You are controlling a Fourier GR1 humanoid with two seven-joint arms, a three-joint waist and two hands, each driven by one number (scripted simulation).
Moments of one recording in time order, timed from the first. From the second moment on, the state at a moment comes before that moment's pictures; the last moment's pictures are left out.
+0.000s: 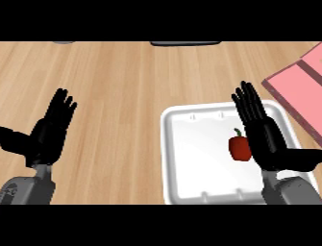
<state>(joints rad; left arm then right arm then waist) -0.14 0.24 -0.05 -1.39 0.39 0.14 -0.03 -0.17 -0.28 0.31 -1.54 -0.41 -0.19 -0.22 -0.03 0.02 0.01</state>
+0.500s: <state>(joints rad) -0.11 0.30 -0.02 -1.47 0.34 0.20 0.00 0.13 -0.48 -0.02 -1.41 -0.32 -0.50 -0.23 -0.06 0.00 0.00</state>
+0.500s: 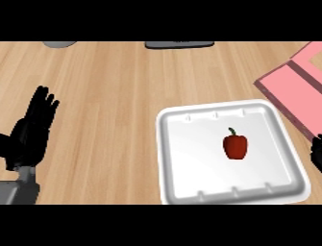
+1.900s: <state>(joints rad) -0.09 0.28 -0.07 -1.66 0.27 0.24 0.17 0.20 -0.93 0.14 -2.06 -0.08 -0.28 0.68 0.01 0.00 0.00</state>
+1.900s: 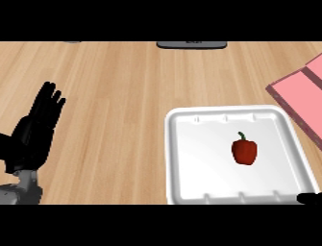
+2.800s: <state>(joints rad) -0.09 0.22 -0.02 -1.67 0.22 0.20 0.21 0.00 -0.59 0.25 -1.92 0.21 -0.15 0.88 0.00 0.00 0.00</state>
